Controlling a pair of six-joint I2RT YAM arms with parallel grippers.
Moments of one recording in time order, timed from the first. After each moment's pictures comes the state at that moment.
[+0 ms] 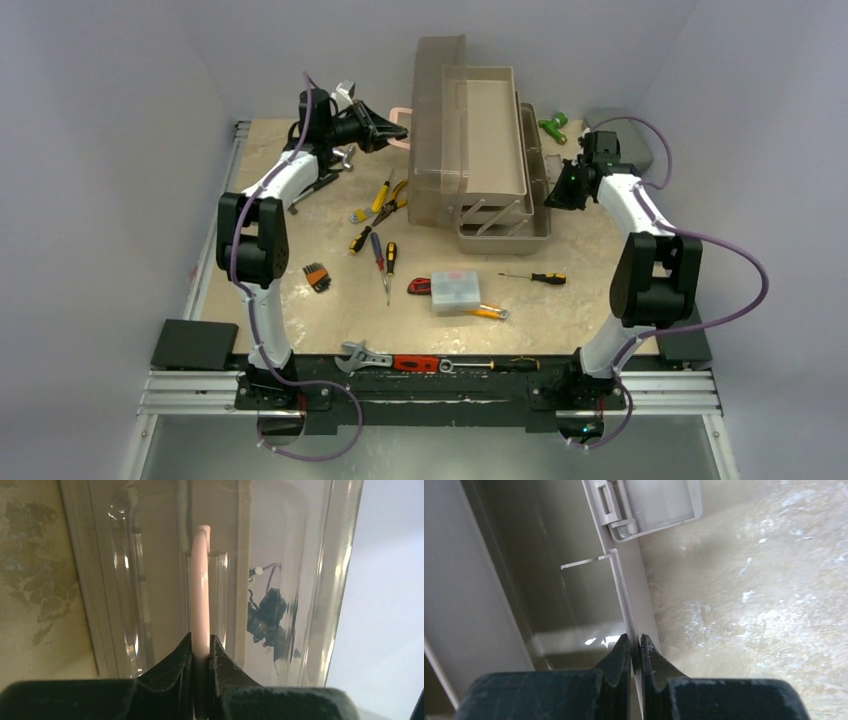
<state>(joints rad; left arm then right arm) -0.16 2.06 1.66 0.18 0.88 -1.24 -0.05 1.72 1.33 -0.58 -0.15 0.36</state>
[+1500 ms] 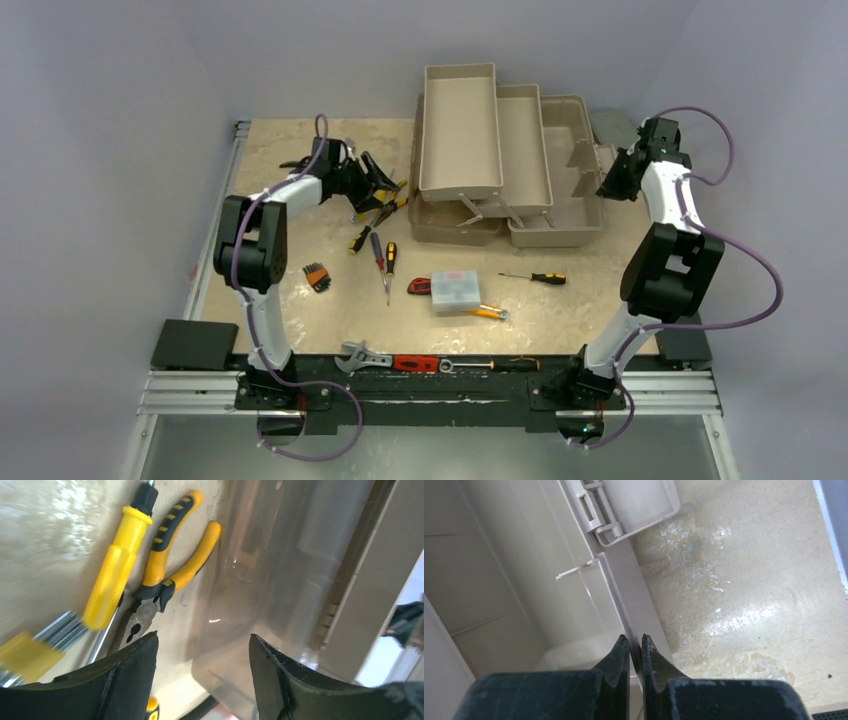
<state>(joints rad) -0.18 2.08 1.38 -0.09 0.63 -0.89 -0.31 1.79 1.53 -0.70 -0.11 0.26</state>
